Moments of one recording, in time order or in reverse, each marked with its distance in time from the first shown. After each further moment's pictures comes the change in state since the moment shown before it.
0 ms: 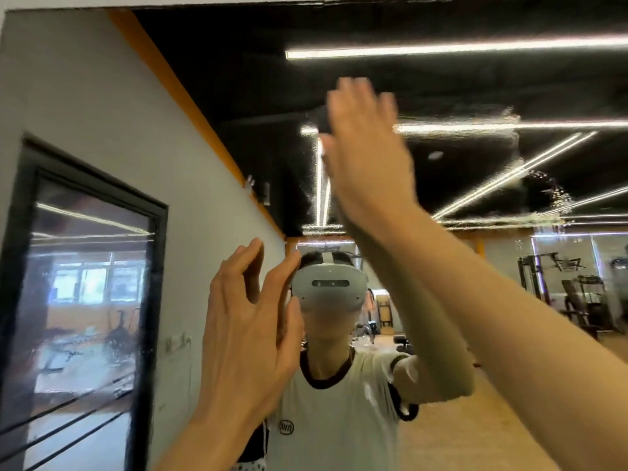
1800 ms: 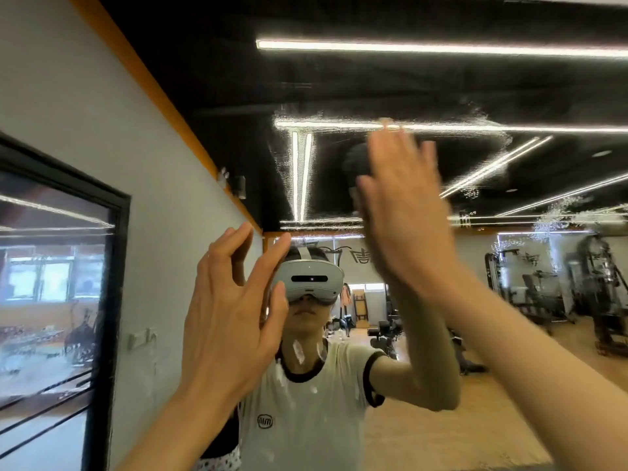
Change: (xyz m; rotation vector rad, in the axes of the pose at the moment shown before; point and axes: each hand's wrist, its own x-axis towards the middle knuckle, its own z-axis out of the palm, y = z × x) left_hand 0.001 0.052 0.037 0.004 -0.017 0.068; right_hand -0.089 0.105 -0.022 0.061 0.036 0.062
